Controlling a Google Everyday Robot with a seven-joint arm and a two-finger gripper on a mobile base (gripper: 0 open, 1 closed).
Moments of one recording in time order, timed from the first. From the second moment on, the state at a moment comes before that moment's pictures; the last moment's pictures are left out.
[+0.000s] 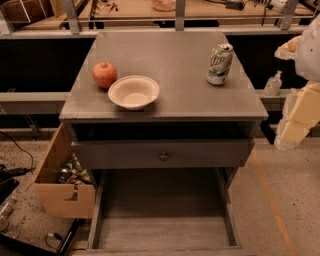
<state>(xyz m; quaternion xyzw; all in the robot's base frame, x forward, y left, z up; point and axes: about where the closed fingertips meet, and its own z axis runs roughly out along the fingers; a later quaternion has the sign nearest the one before) 0.438 -0.213 0.989 -0.60 0.78 -0.05 0.18</state>
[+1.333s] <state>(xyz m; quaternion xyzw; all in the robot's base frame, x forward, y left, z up) 0.494 -0.226 0.965 -0.51 0.81 -0.04 0.29</state>
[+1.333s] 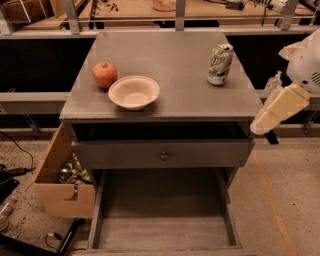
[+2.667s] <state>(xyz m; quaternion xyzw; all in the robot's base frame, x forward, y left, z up) 0.666 -0.251 0.892 -0.33 0.80 0.09 0.48</state>
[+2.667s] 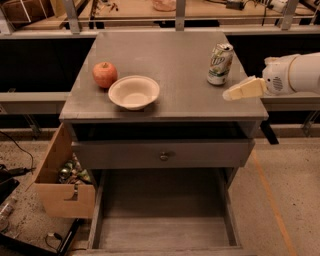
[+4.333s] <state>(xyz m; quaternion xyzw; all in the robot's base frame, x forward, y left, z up) 0.732 -0.218 0.888 -0.30 0.74 0.19 0.57</state>
